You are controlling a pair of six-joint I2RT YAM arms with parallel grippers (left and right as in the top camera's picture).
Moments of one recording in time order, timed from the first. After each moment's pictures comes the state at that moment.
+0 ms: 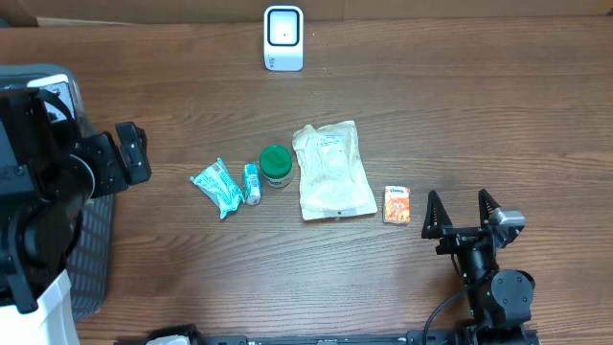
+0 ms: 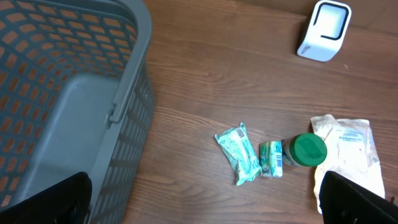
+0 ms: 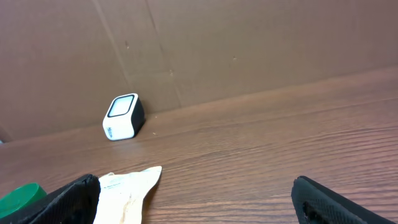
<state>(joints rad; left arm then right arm) 0.13 1.25 1.91 -1.50 -0.08 -0.13 0.09 0.01 0.02 -0.03 -0.02 0.26</state>
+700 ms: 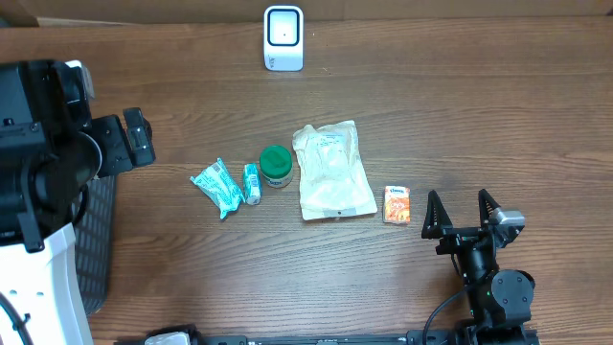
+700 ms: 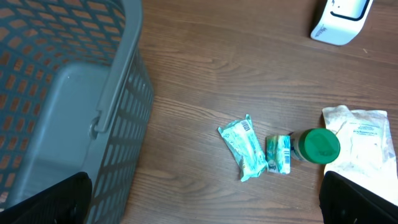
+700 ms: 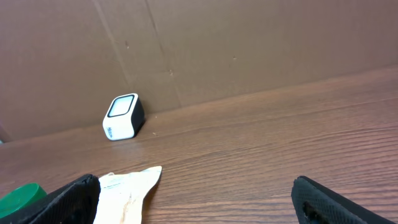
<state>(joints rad) 0.13 1.35 1.91 -1.50 -0.08 -0.13 0.09 0.01 0.02 -0.03 -0.02 0.26</state>
